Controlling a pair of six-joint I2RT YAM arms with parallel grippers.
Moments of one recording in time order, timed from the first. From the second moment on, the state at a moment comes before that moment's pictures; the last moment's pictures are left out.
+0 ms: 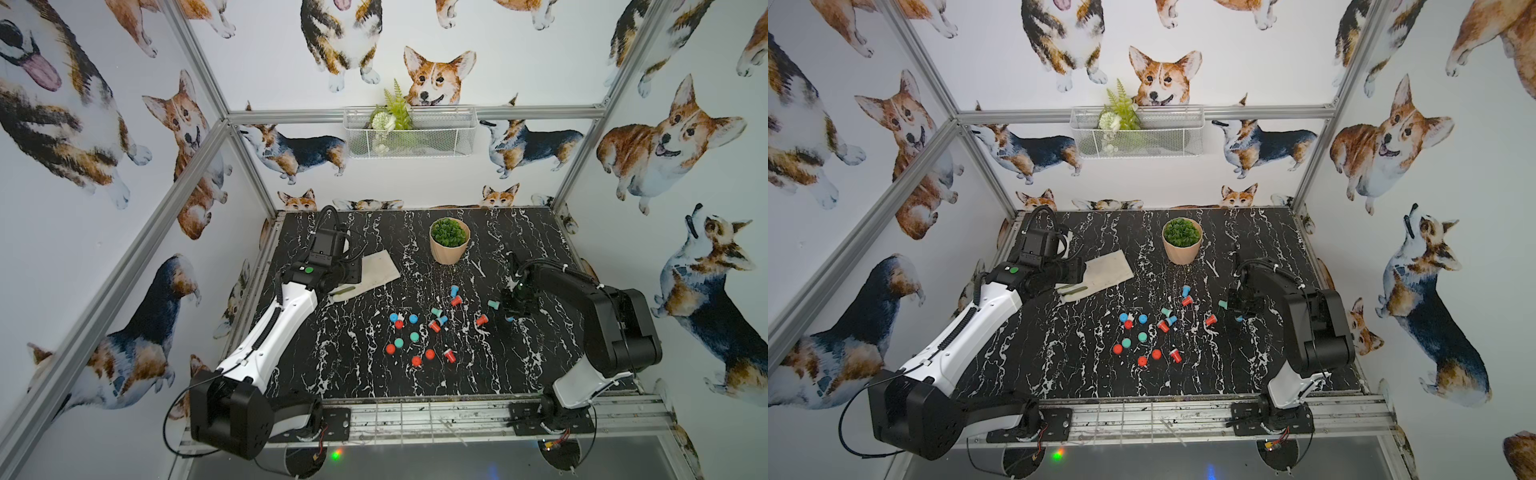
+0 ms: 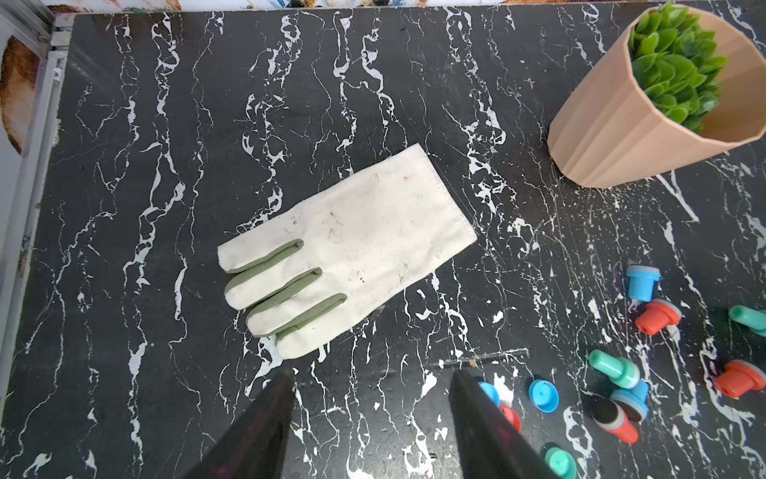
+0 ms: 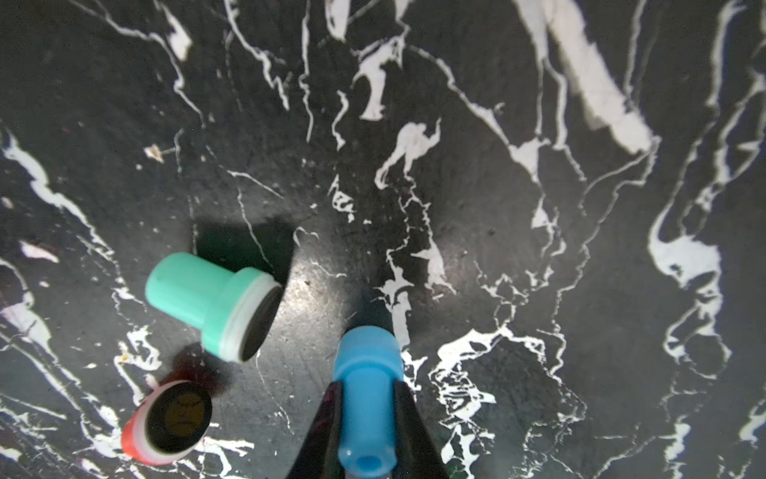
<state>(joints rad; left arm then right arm) -0.31 1.29 1.12 -0.67 -0.05 -0.19 0.19 1.65 1.00 -0.90 0.01 0.34</state>
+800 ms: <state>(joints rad) -0.31 1.27 1.12 -0.67 -0.05 -0.19 0.19 1.60 1.01 -0.93 0.04 0.34</state>
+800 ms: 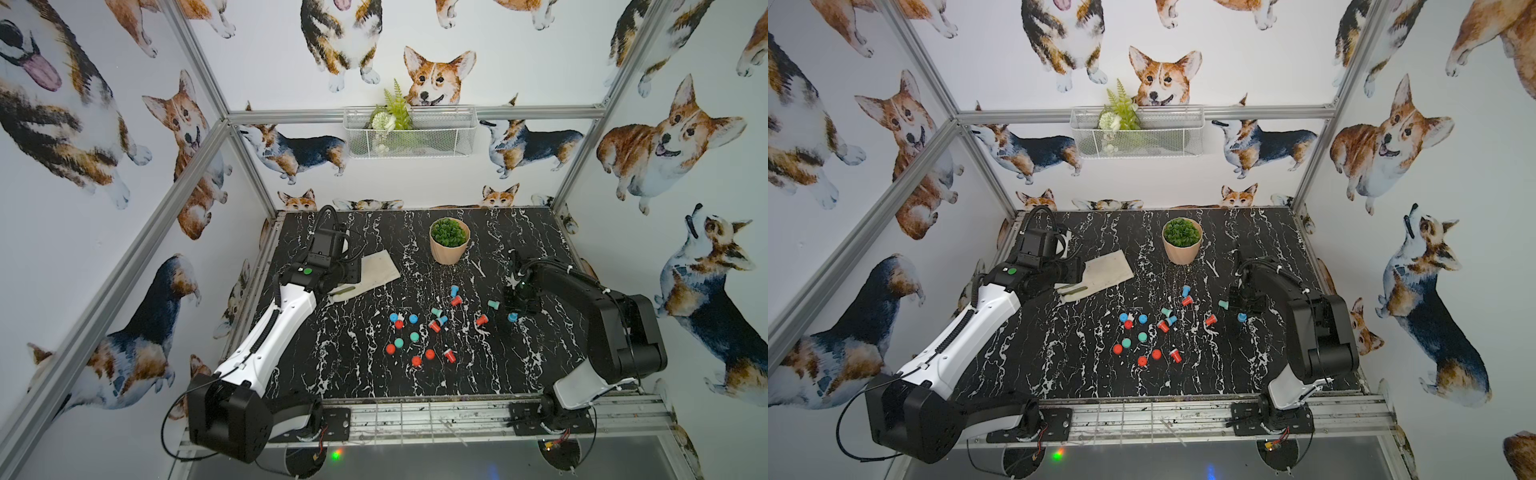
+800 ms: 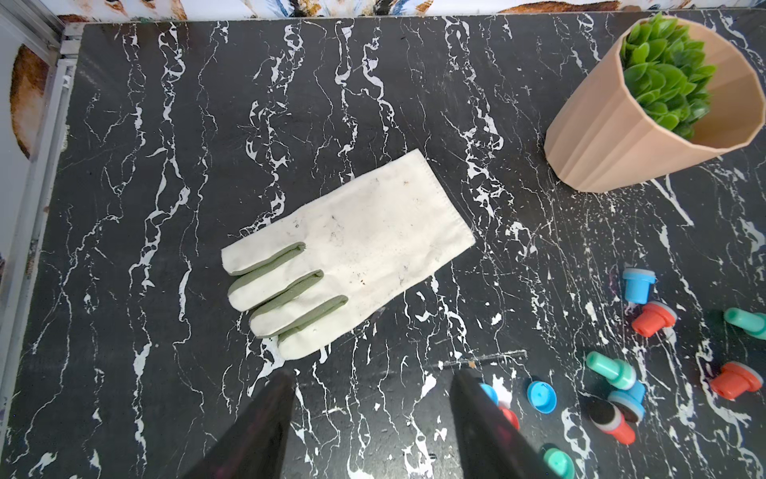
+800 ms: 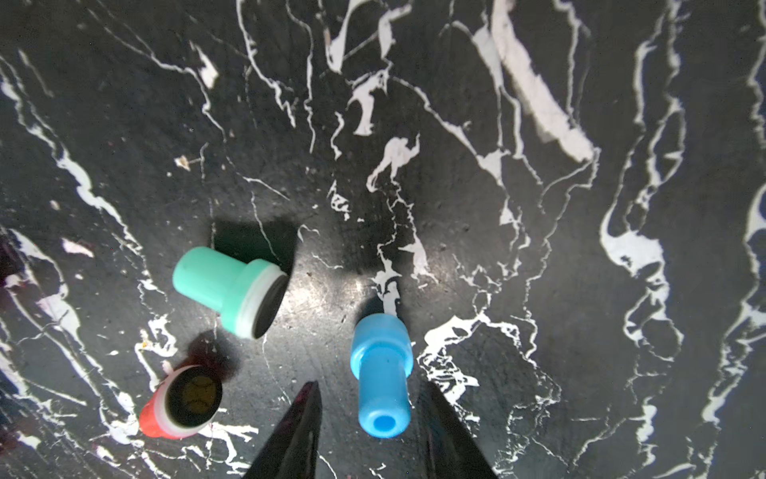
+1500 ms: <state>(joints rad) -0.31 1.27 1.12 -0.67 -0.05 -0.19 0.49 1.52 1.01 -0.90 0.12 0.64</state>
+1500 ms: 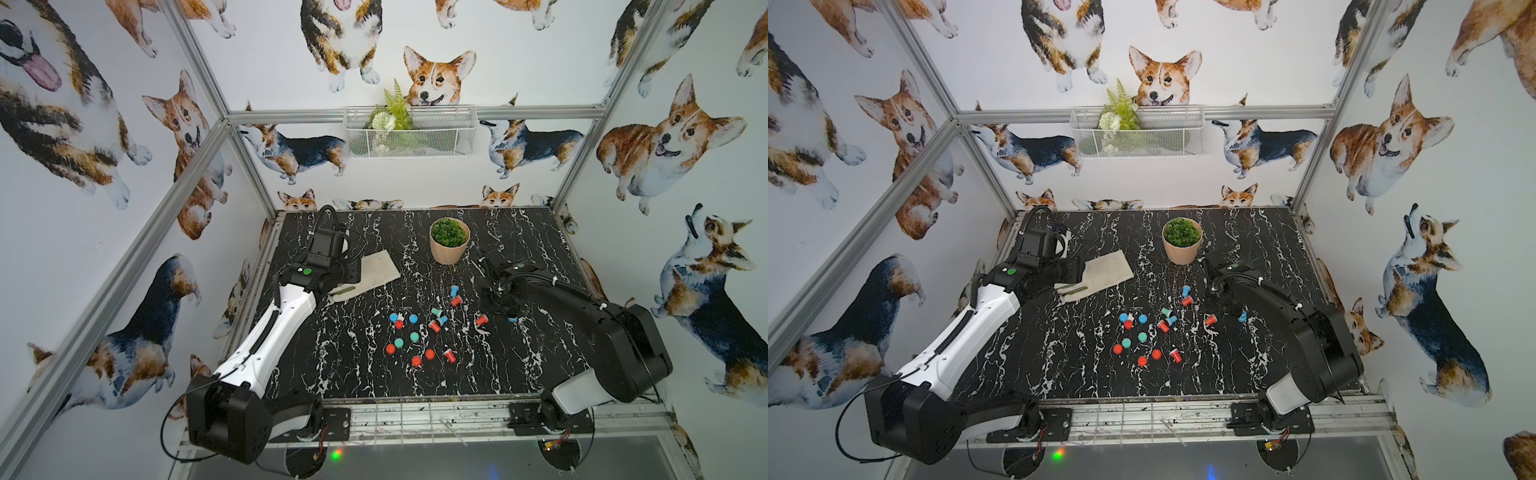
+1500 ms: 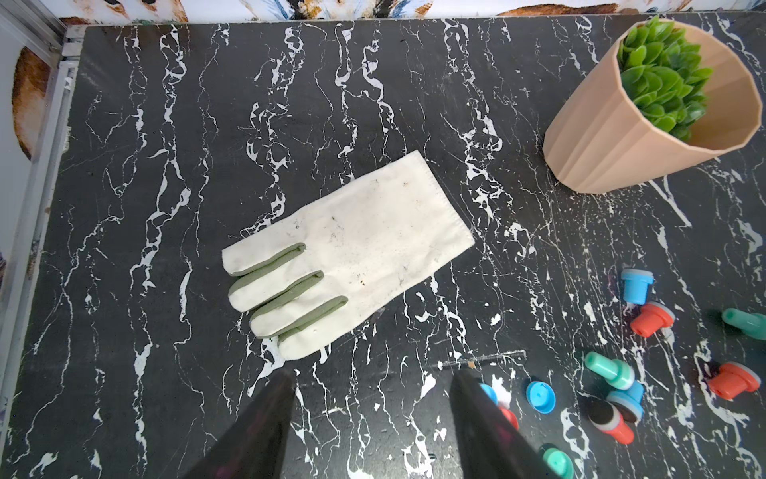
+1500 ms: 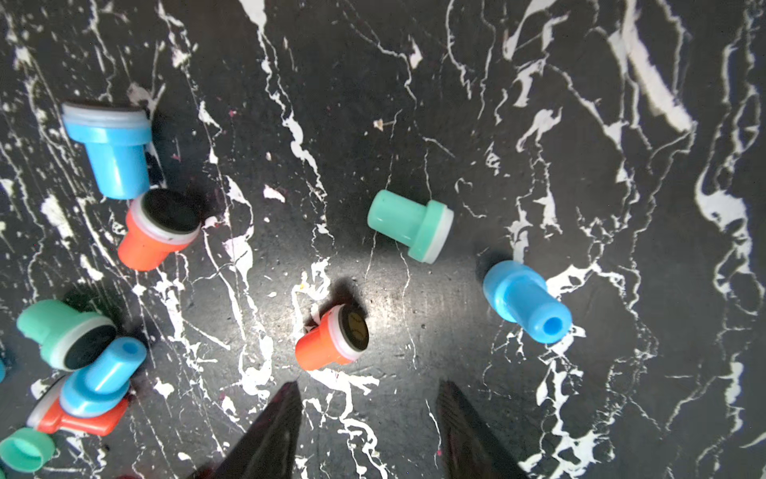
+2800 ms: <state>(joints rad) -0.31 1.27 1.12 -0.67 -0.05 -0.19 0.56 1.64 0.92 -0.78 0.16 0.74</state>
